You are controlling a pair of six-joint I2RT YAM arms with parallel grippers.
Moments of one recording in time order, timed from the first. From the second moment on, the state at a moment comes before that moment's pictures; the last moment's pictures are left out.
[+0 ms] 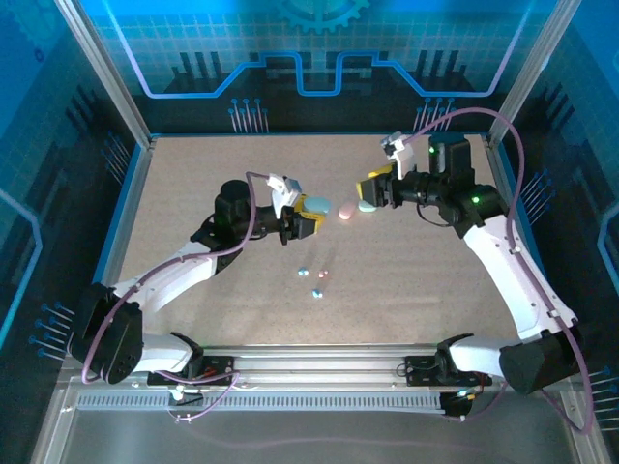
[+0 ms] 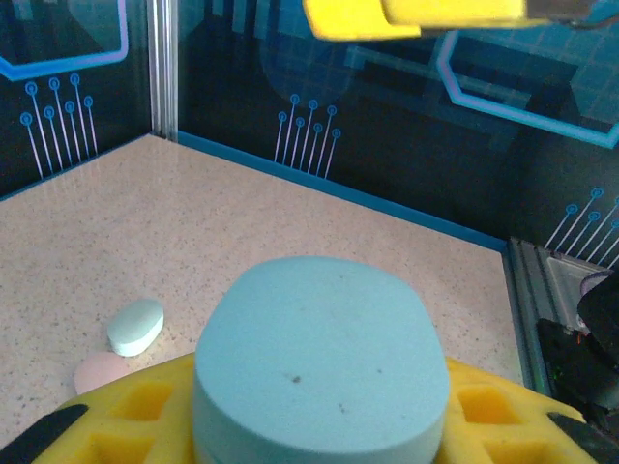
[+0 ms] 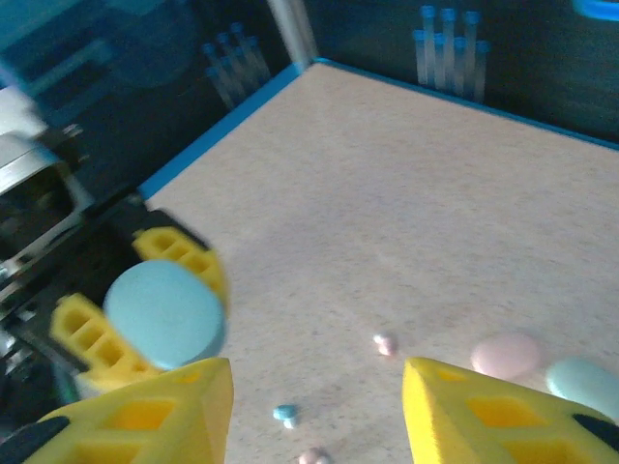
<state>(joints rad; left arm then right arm) -0.46 1.33 0.83 0.34 0.73 -0.07 0.32 1.26 1.35 -0.64 -0.60 0.00</state>
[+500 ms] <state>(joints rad) -0.46 1.33 0.83 0.44 0.88 -0.17 0.52 1.27 1.27 -0.59 -0.55 -0.32</state>
